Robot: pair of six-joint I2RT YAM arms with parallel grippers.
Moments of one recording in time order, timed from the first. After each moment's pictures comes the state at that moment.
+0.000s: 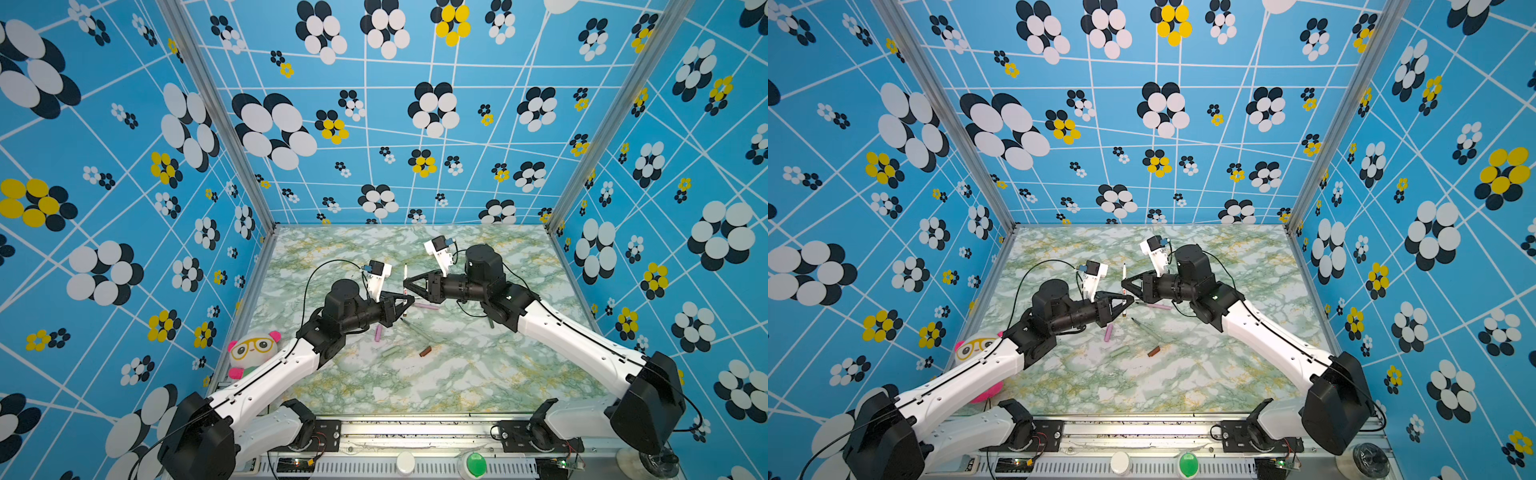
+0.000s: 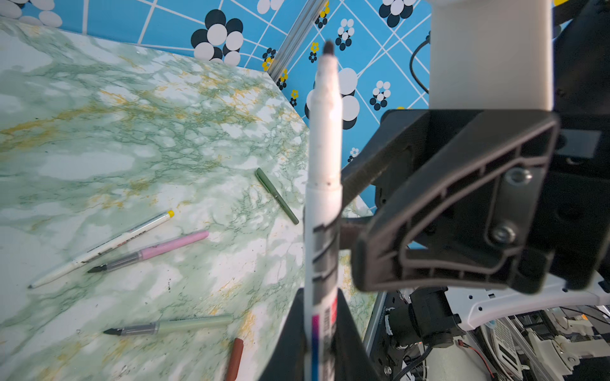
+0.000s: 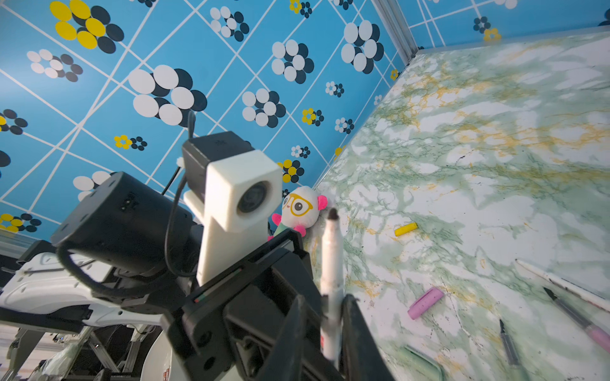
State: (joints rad) left arm -0.60 1.10 0.70 0.17 0.49 -0.58; right arm 0.67 1.36 1.10 -0.06 -0.56 0.53
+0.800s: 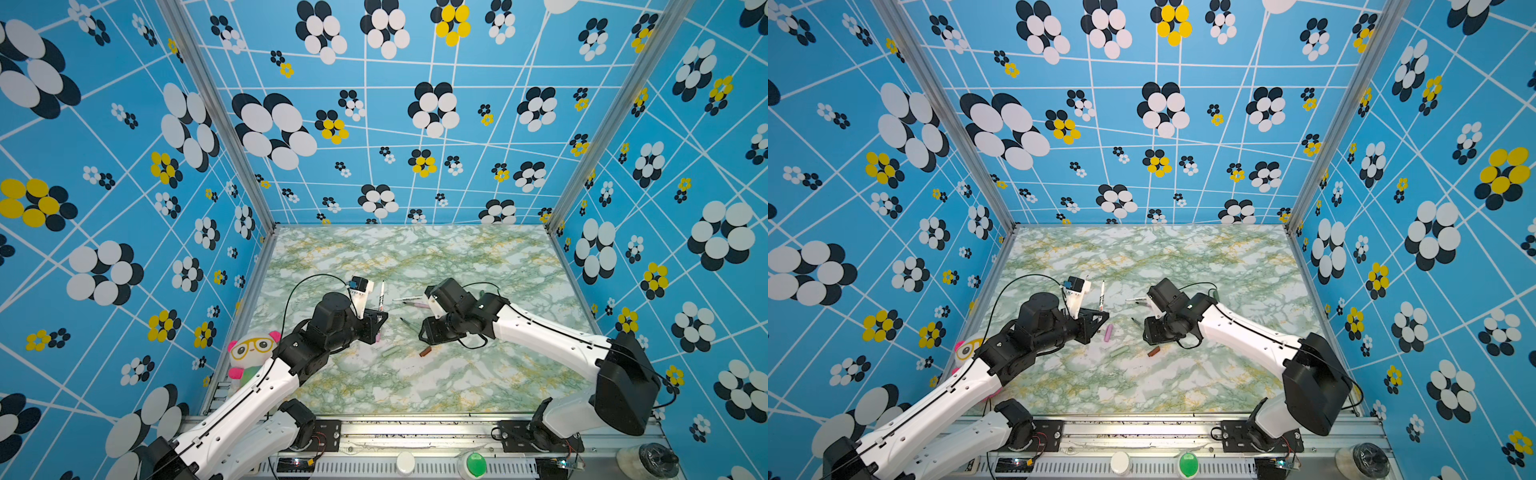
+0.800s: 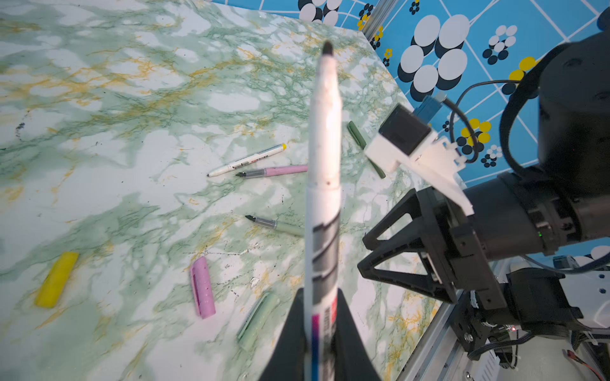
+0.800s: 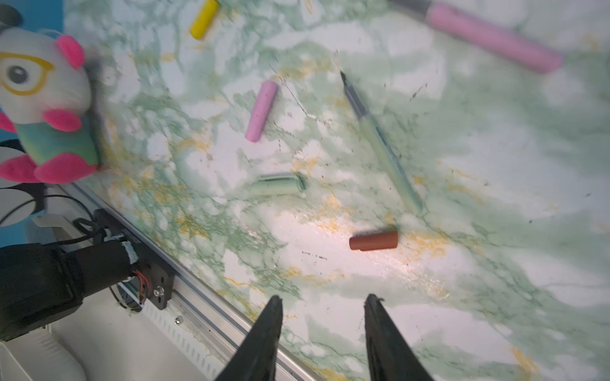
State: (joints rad) left arm -0.60 0.88 0.67 -0.30 0.23 -0.44; right arm 0.84 1.53 1.08 -0.69 -0.18 0.56
